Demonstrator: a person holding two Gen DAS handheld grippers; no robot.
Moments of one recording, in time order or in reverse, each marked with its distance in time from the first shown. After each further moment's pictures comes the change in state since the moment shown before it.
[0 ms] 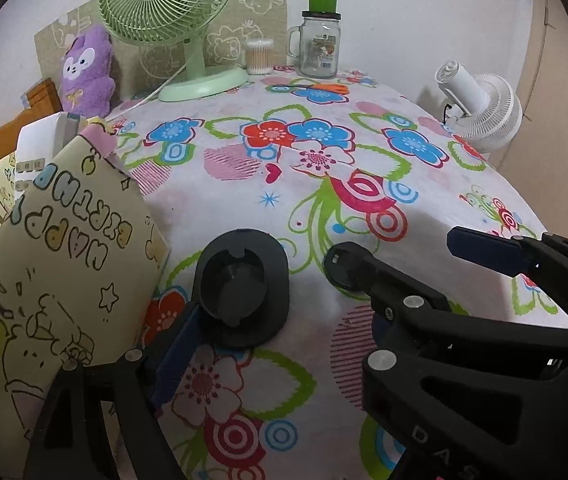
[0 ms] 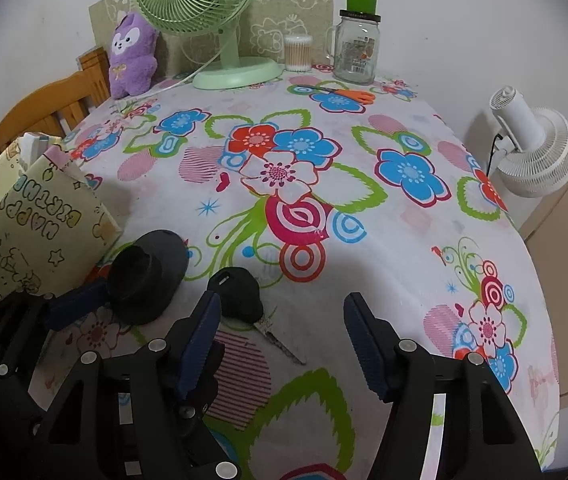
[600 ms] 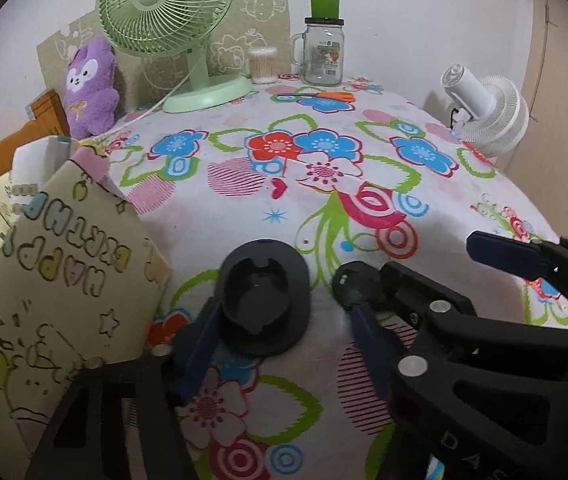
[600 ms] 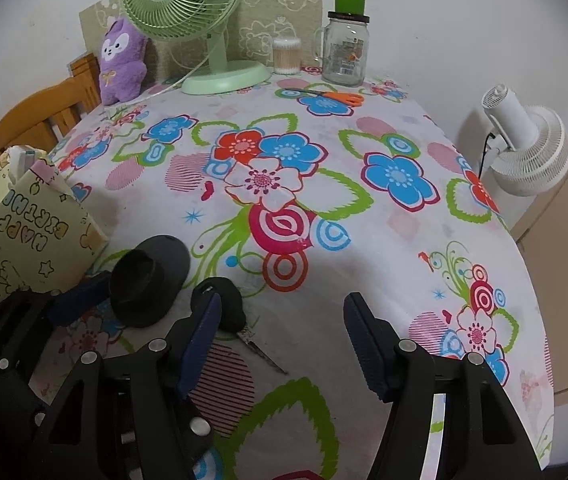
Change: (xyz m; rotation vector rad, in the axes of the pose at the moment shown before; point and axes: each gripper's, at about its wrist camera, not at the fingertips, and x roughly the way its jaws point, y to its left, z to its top) left arm 0.003 0.000 0.006 0.017 -0.028 0.051; right arm 0.000 -0.007 0.004 0.018 -0.009 -0.015
